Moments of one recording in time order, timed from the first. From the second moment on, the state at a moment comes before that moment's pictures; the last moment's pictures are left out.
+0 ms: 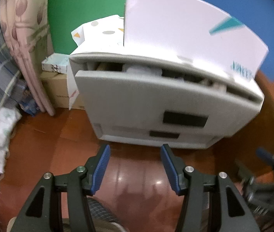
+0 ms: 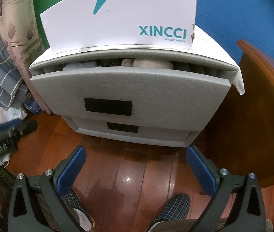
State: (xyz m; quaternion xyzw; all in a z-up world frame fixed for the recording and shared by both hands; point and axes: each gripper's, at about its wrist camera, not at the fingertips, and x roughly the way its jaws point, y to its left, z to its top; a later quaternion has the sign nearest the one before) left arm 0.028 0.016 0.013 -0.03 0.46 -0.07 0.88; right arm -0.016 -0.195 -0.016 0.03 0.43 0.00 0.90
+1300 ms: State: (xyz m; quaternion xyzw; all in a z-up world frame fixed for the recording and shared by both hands) left arm 0.137 0.027 0.005 -0.30 0.49 -0.03 0.82; right arm -0.010 -0.234 -0.022 0.10 0.45 -0.03 0.89
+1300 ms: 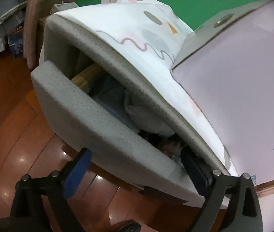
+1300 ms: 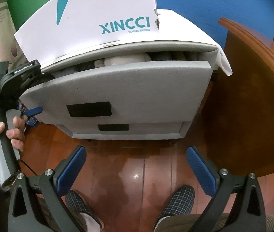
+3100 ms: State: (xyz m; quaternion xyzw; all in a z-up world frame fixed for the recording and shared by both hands) left arm 0.007 0.054 0.005 -0.22 0.59 -0.03 0.78; right arm 0.021 -0.242 0.038 0.14 0.57 0.00 0.81
